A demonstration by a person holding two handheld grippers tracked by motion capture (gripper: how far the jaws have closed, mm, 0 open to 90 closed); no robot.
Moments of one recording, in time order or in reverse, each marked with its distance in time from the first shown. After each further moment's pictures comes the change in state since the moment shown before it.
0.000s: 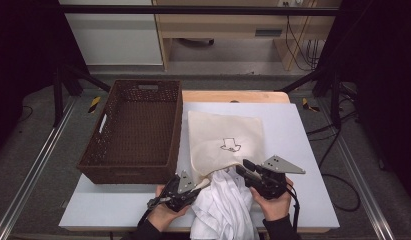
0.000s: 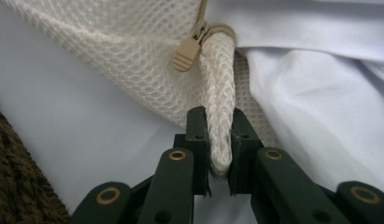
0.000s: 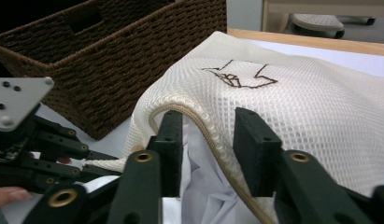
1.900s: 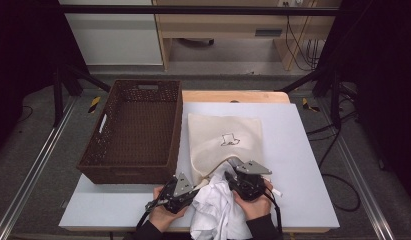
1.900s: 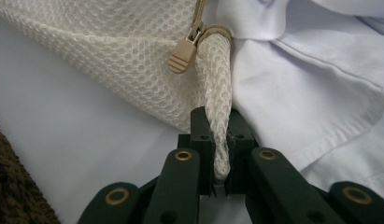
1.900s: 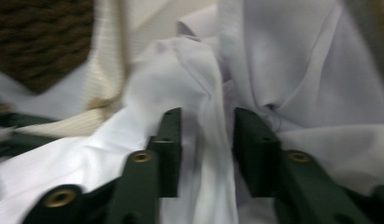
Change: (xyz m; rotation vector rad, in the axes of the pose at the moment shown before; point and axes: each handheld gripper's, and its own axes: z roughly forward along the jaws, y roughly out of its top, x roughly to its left) left arm 0.003 -0.010 0.001 -0.065 -0.038 0.003; right arm 0.020 -0.032 0.050 0.193 -0.126 -0.038
